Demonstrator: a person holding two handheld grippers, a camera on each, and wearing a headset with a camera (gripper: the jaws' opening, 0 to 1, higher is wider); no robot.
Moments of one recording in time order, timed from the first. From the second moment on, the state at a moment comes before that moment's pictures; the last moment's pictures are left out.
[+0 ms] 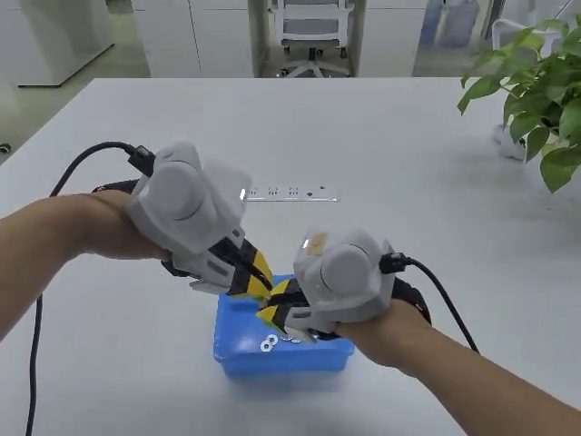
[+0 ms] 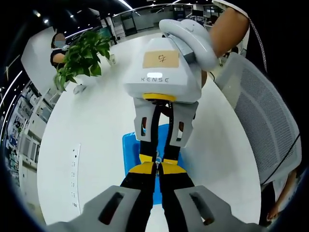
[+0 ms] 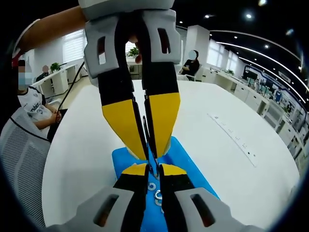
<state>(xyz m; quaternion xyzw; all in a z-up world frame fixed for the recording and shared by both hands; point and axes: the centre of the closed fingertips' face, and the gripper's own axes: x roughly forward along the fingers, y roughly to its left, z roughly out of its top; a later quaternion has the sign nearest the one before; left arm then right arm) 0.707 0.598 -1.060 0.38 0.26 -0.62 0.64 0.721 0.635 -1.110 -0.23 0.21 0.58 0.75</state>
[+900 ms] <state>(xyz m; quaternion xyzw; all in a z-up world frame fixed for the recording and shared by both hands) 0.714 0.605 -1.082 0.37 0.27 -0.61 0.64 0.726 0.637 -1.135 -0.24 0.23 0.58 0.74</state>
